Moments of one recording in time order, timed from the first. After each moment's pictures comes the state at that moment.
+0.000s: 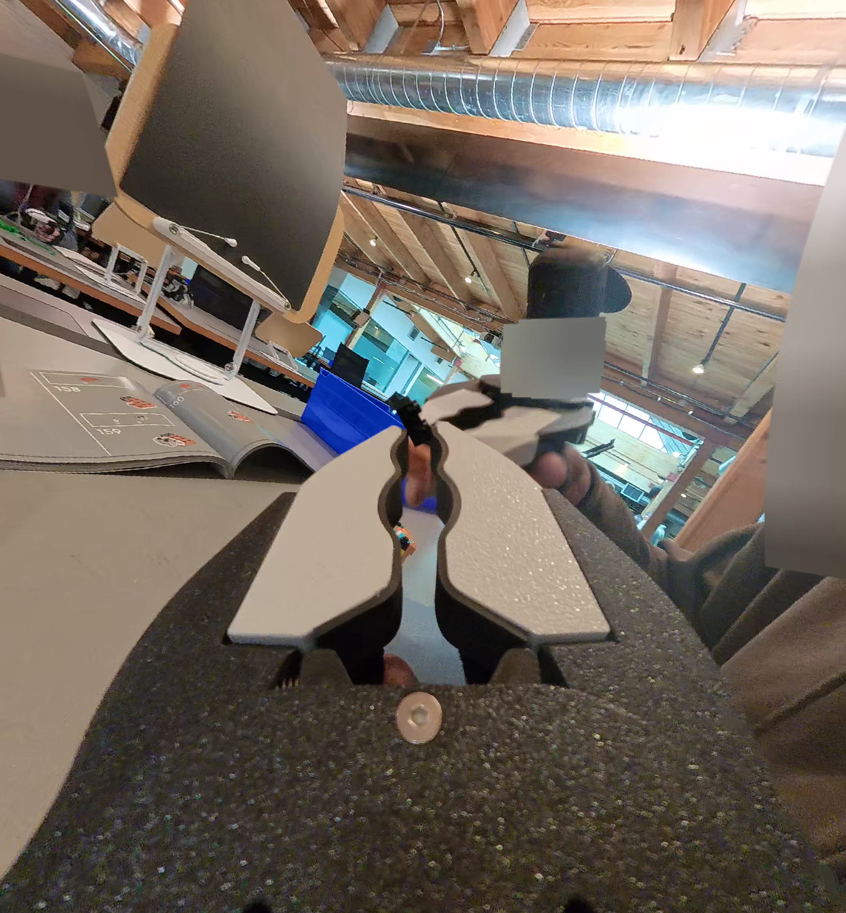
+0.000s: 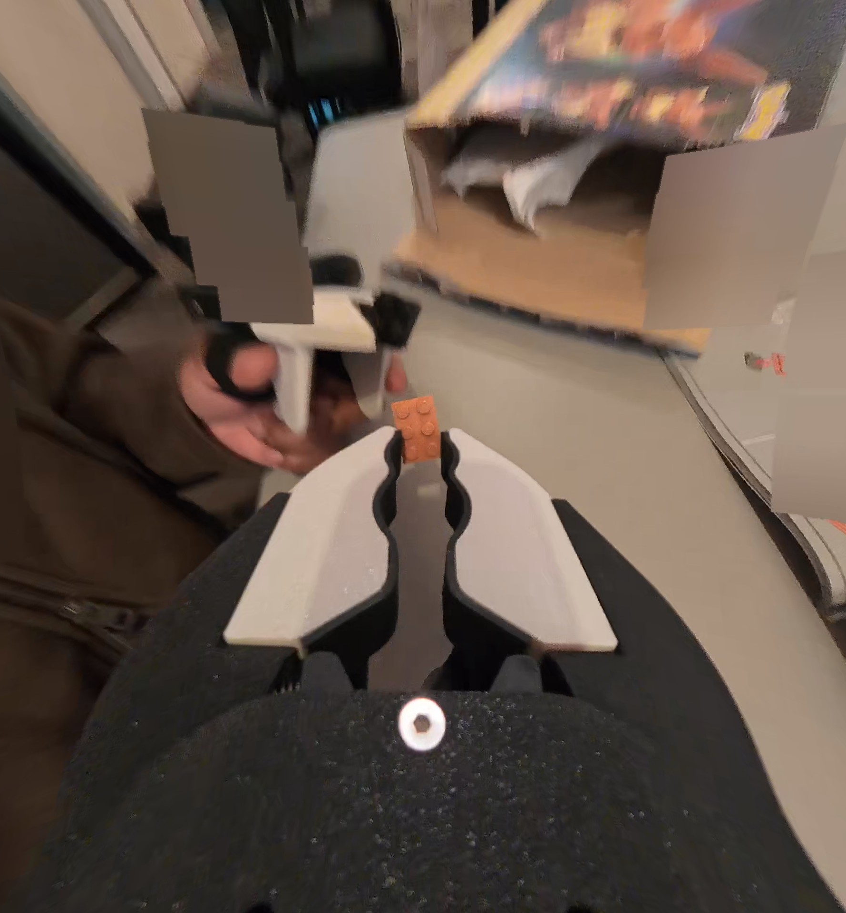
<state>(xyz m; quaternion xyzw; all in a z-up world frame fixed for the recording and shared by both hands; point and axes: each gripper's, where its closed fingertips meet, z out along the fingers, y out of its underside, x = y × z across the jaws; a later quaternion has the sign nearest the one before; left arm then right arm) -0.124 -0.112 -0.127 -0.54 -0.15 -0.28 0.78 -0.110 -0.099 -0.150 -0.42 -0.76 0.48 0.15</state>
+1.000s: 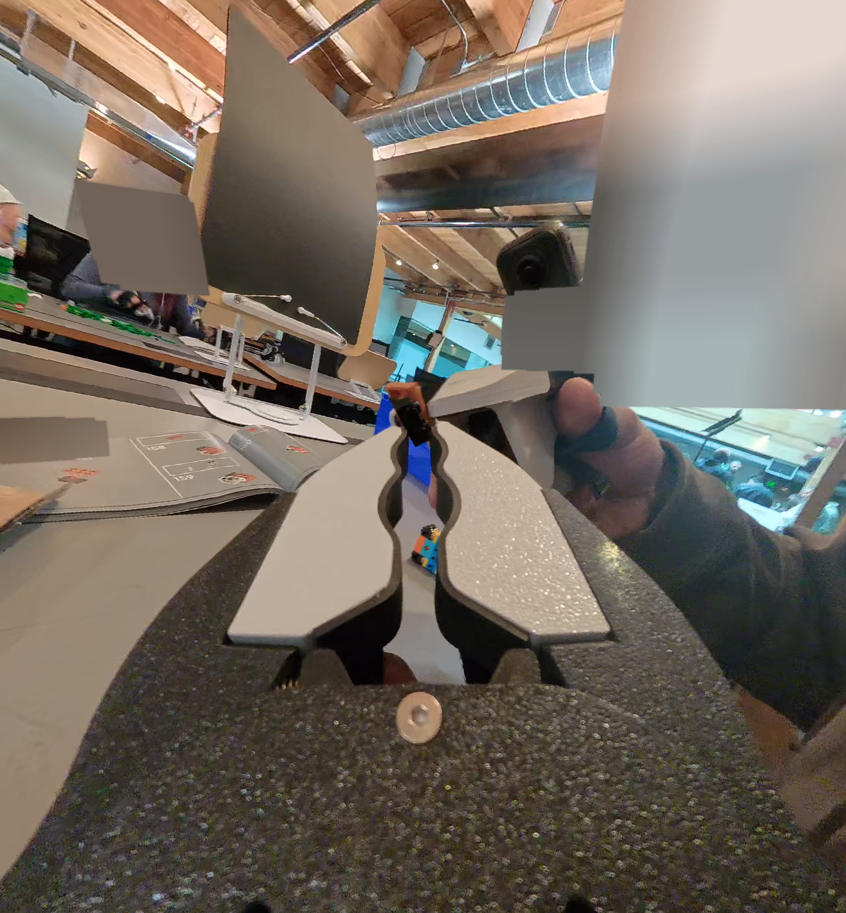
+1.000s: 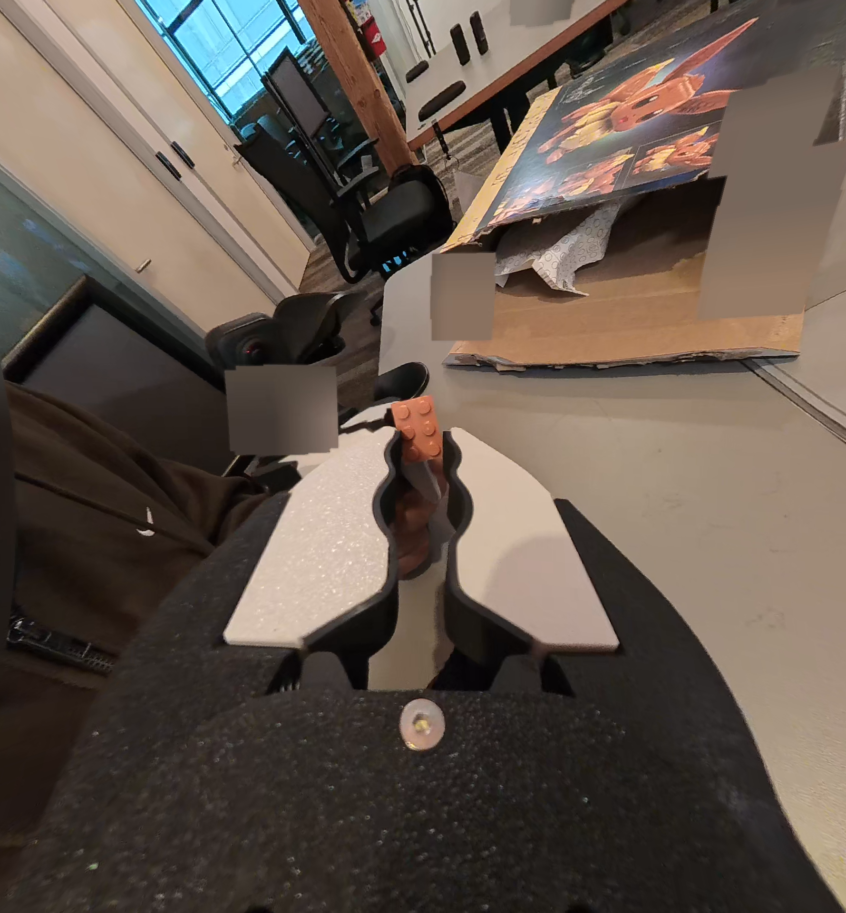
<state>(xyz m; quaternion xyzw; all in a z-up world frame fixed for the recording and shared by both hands) -0.111 -0.110 -0.124 -0.55 -0.13 -0.14 0.81 -0.118 -0.113 -0.123 -0.48 -0.64 0.59 0.07</state>
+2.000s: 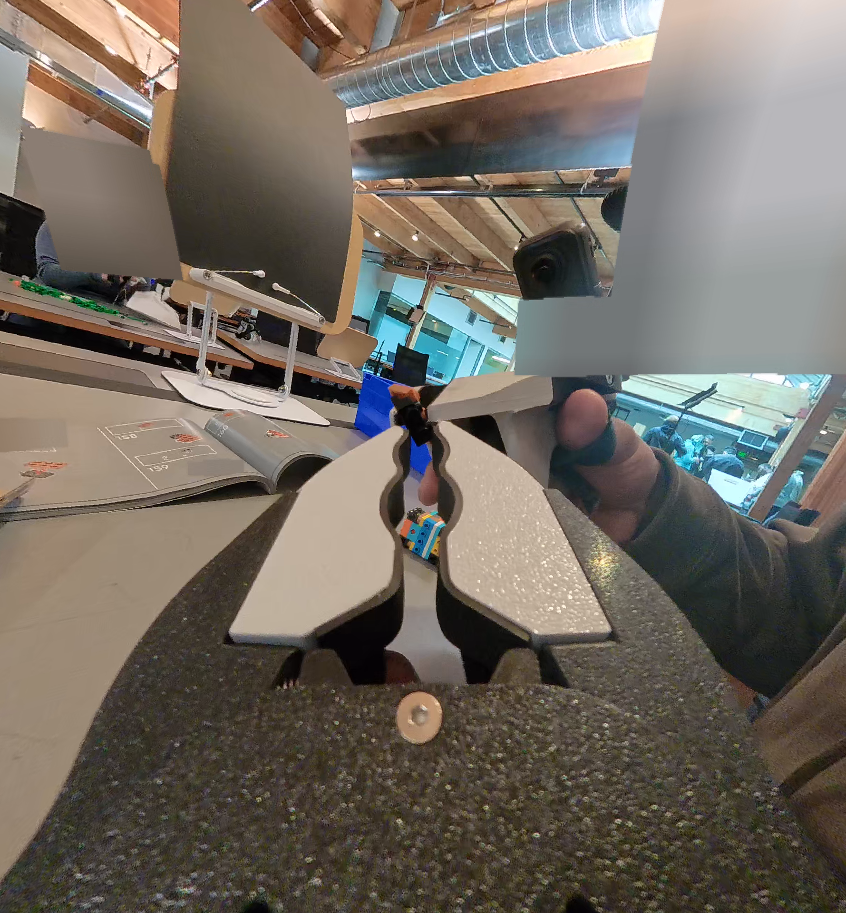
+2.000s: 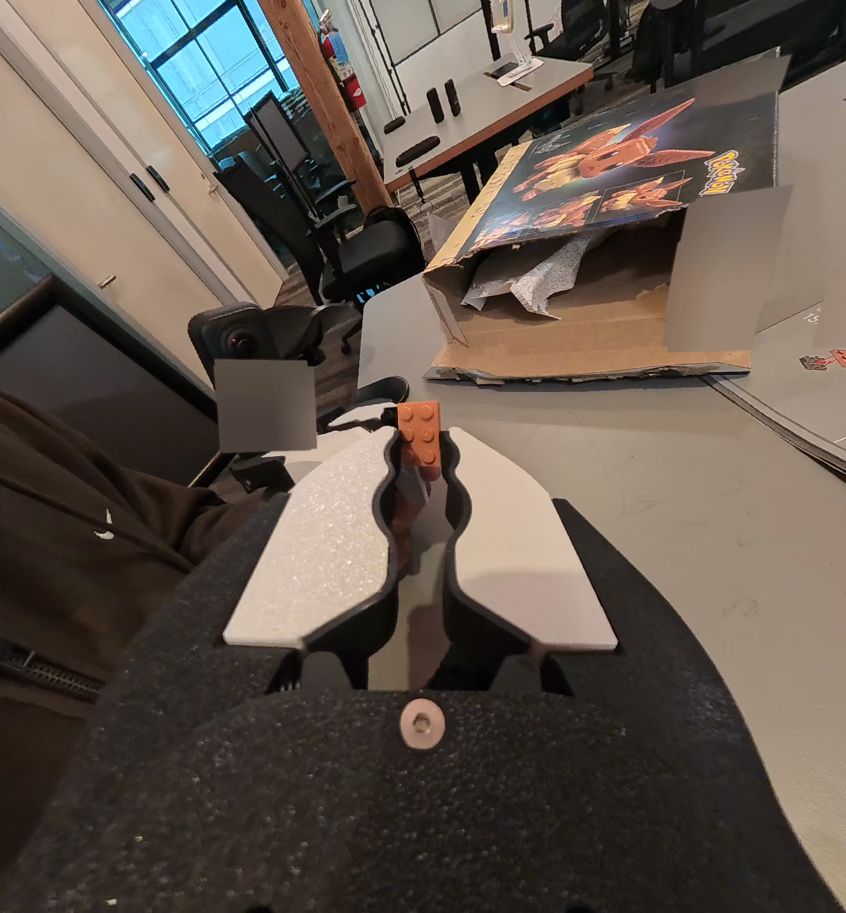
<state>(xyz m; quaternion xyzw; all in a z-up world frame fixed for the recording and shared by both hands) -0.103 -0.106 -0.126 -0.57 -0.11 -0.16 0.80 -0.111 -0.110 -0.126 -0.47 -0.63 0.60 0.13</state>
